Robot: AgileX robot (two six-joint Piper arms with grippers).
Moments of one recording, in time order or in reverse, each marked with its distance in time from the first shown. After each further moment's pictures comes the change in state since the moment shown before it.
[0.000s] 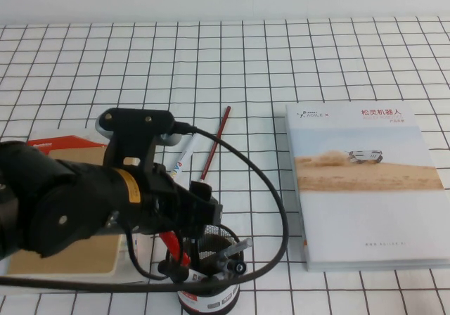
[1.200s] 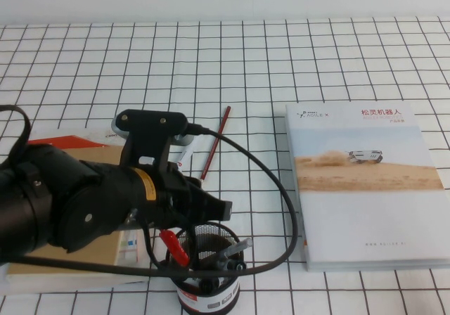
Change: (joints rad) right arm 0.000 0.000 0.000 0.000 0.000 0.000; left arm 0.000 0.083 0.000 0.019 -0.098 0.000
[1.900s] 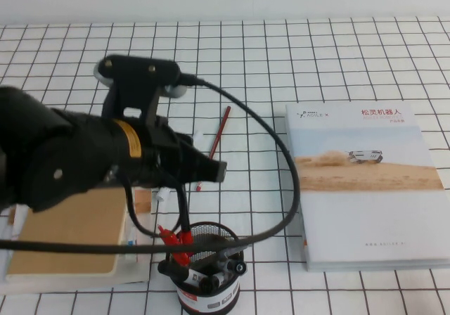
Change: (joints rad) right arm 0.000 0.000 0.000 0.000 0.000 0.000; left arm 0.000 -0.067 -0.155 0.087 0.171 0.000
